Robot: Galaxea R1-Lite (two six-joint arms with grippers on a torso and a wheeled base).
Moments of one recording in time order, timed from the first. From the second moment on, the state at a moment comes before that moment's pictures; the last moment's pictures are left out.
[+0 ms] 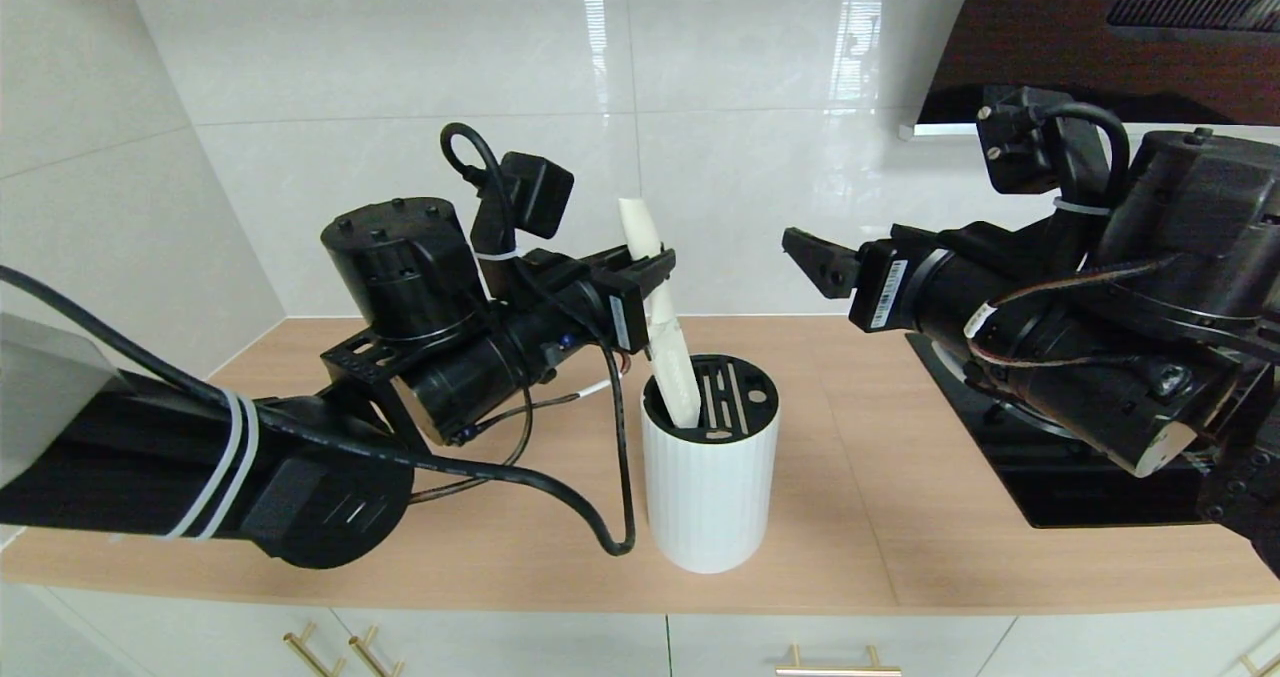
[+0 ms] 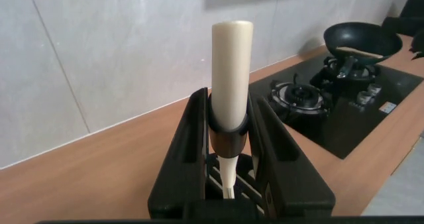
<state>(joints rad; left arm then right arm) -0.56 1.88 -0.95 -1.04 -0.13 -0.05 0.72 1.63 -0.92 -0.81 -0.33 0.09</state>
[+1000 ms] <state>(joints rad) -0.62 2.00 -0.93 -1.06 -0.07 0.02 0.72 1.62 -0.91 -0.81 -0.33 0.09</state>
